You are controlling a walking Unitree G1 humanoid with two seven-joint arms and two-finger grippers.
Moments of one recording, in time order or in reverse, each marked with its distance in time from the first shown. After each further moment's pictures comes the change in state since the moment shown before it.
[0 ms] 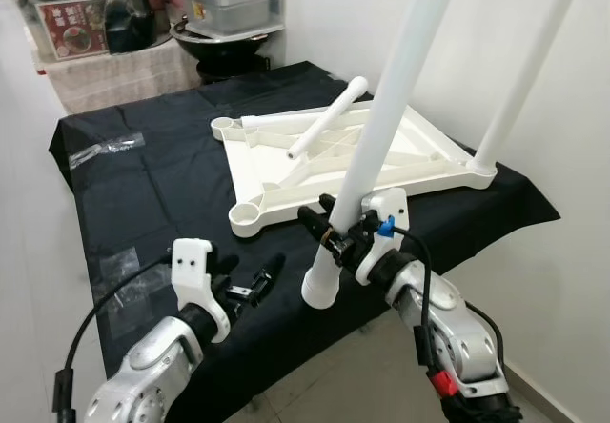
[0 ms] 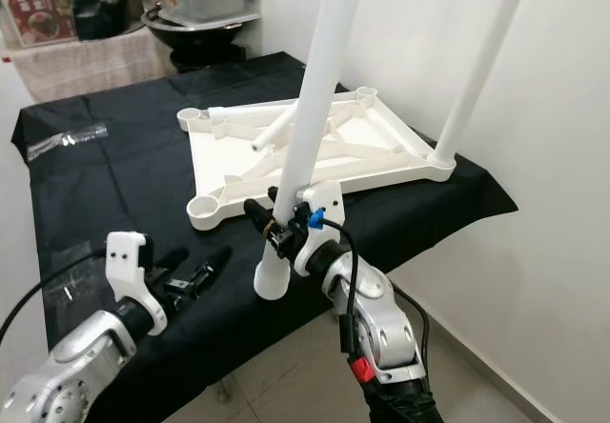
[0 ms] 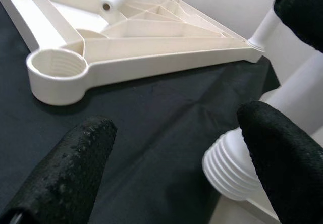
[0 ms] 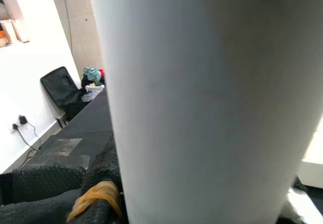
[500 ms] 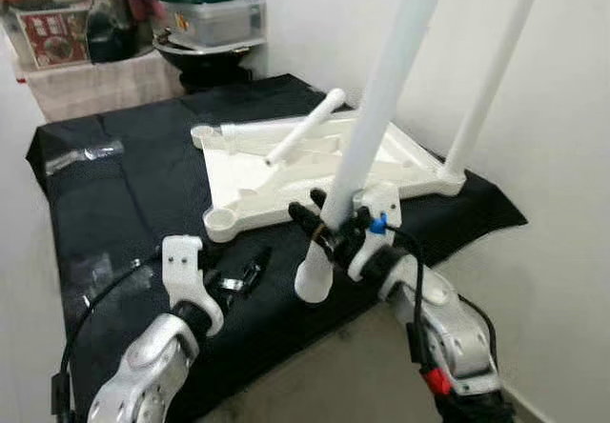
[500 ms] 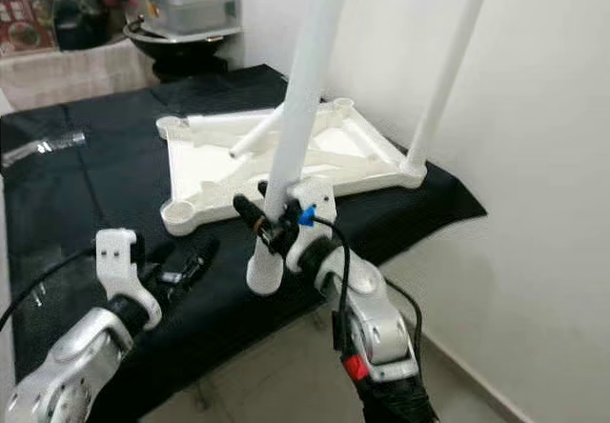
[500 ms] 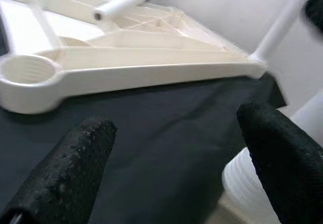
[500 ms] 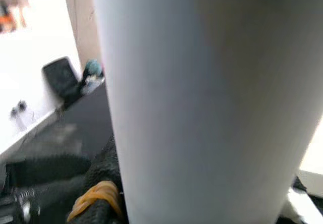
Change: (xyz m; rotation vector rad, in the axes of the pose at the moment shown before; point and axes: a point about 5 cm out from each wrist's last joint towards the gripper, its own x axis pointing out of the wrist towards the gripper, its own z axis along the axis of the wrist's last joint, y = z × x) left arm 0.006 0.003 -0.004 -0.019 -0.048 0.065; right arm 0.004 0.003 0.003 -0.071 0.029 0.031
